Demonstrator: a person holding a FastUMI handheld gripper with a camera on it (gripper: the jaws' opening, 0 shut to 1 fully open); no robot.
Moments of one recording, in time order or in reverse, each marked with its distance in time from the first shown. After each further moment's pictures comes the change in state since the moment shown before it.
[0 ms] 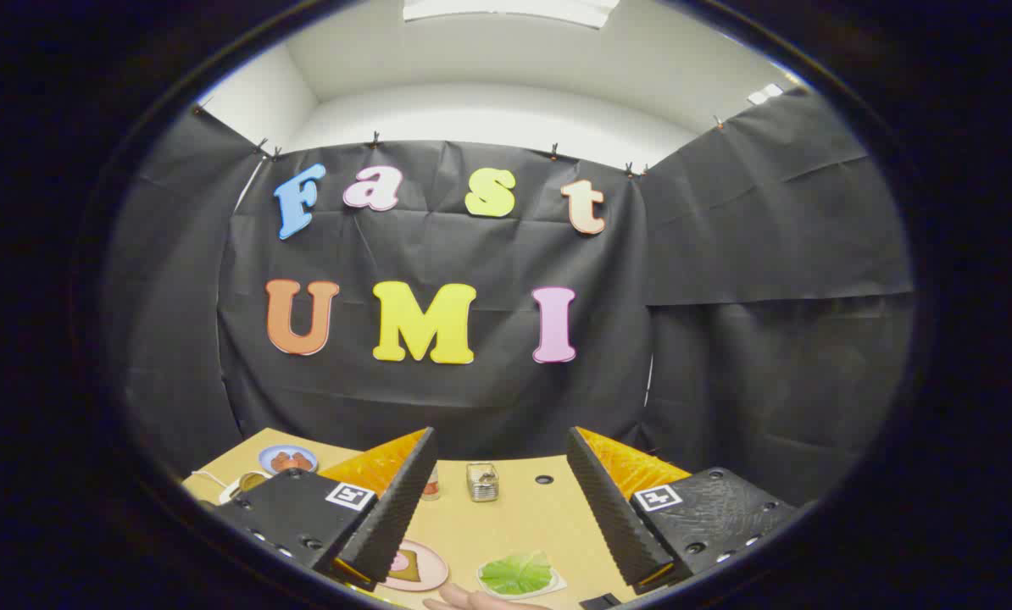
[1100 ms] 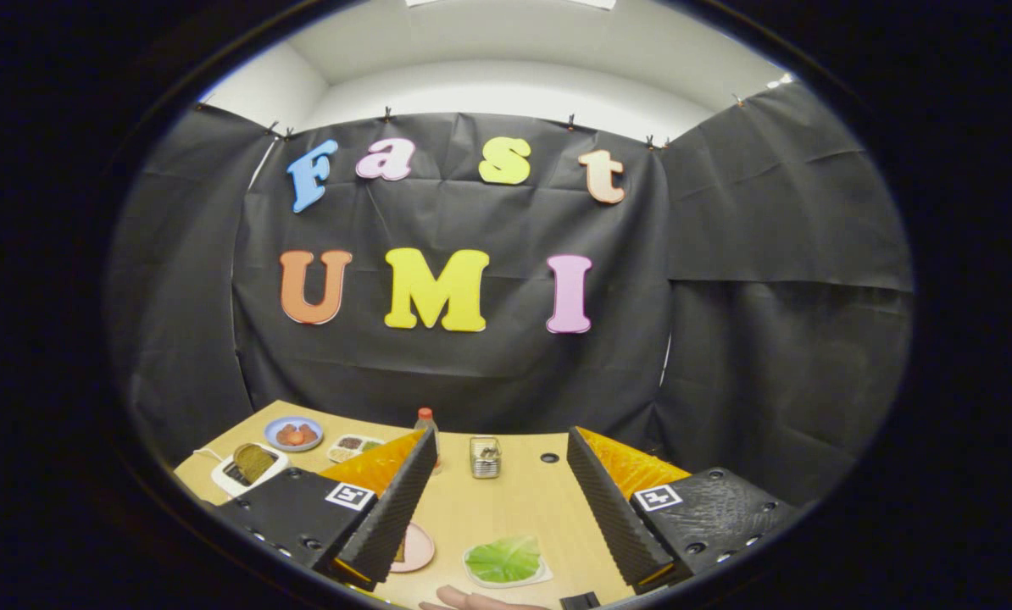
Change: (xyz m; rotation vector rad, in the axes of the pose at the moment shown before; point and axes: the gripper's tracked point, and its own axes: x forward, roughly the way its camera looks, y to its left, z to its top) arm 0.030 -0.030 -0.036 -0.028 0.125 0.076
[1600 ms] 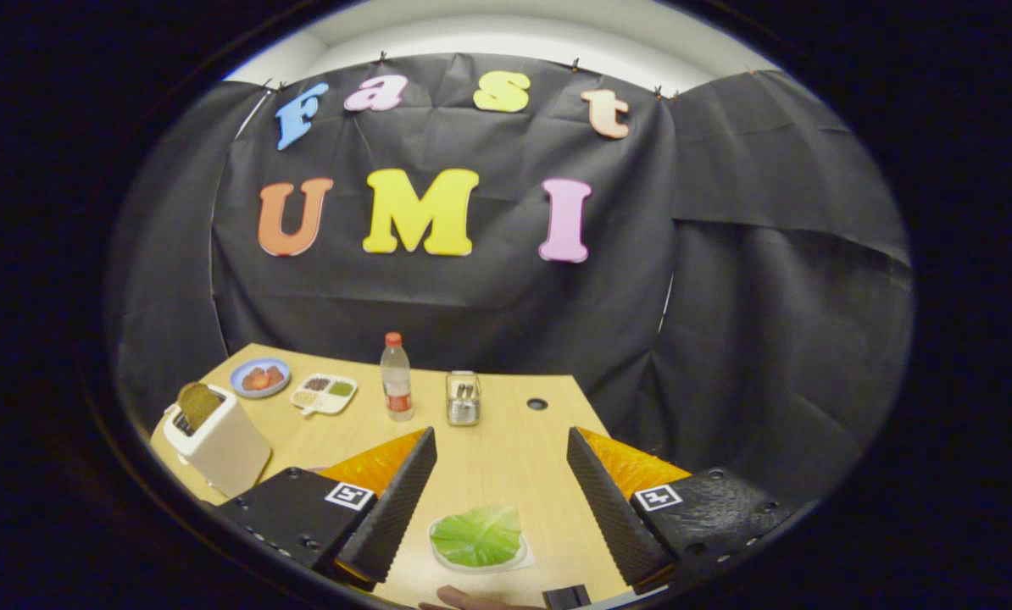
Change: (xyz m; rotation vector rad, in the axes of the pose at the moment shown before) arm 0.076 -0.027 -0.129 -0.038 0.253 -0.031
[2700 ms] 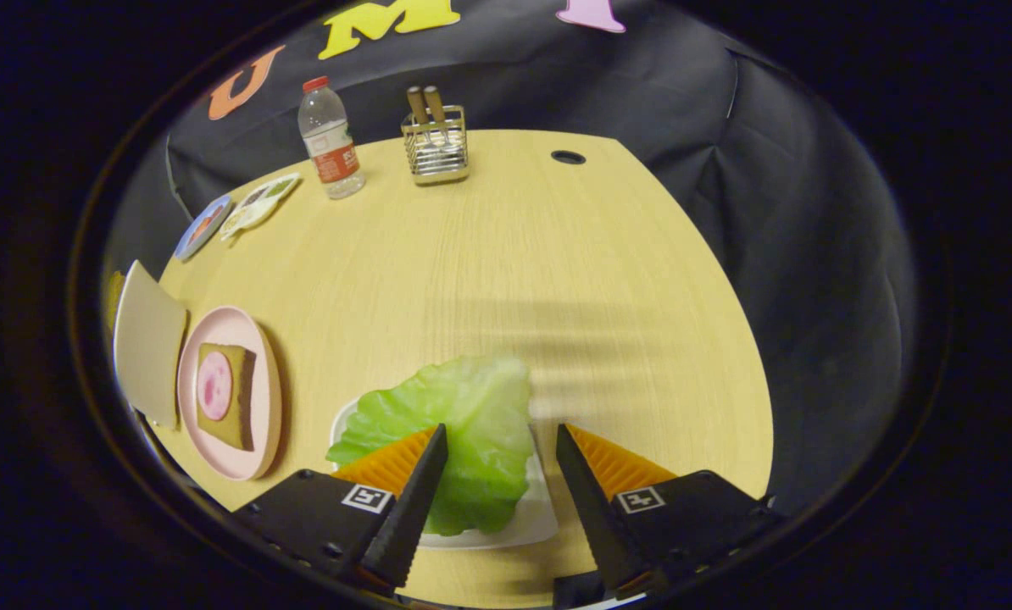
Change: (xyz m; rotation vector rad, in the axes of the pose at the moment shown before) arm 0.142 -0.009 -0.228 0.008 0.727 0.075
